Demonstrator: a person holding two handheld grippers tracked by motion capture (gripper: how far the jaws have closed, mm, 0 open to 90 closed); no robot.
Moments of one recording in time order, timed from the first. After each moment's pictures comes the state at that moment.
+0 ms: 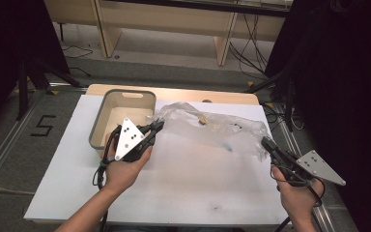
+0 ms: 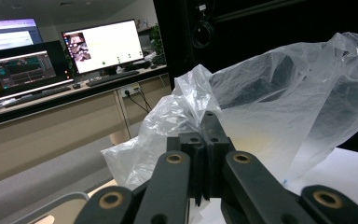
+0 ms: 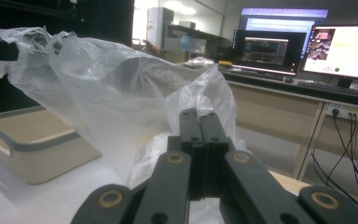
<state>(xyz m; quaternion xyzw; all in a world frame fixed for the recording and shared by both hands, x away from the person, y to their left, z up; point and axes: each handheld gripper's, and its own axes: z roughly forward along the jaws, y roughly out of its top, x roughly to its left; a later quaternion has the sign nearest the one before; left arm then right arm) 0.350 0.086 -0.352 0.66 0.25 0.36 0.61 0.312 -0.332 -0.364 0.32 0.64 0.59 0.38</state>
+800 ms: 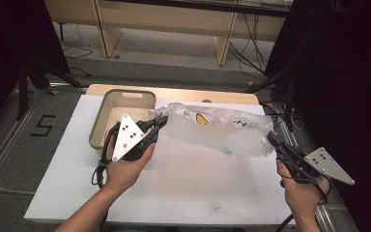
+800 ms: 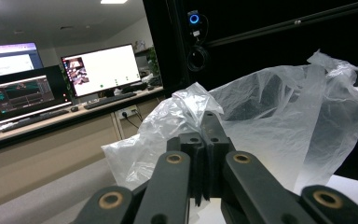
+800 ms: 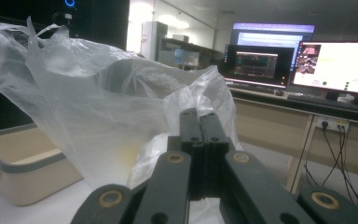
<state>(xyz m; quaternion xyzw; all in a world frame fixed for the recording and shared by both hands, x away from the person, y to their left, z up) 0.338 0.079 -0.325 0.64 0.23 0.37 0.63 0.312 -0.337 -0.349 0.32 0.62 0.60 0.40</state>
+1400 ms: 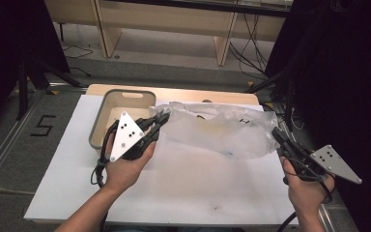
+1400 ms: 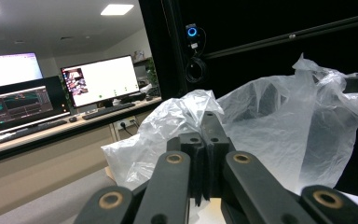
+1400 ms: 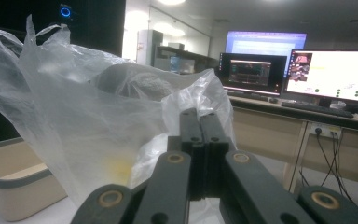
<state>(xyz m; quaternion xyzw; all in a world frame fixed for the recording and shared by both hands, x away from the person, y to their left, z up) 0.334 0.077 -0.313 0.63 0.22 0.37 0.65 0.313 -0.341 -0.338 0.32 0.61 0.61 0.41</state>
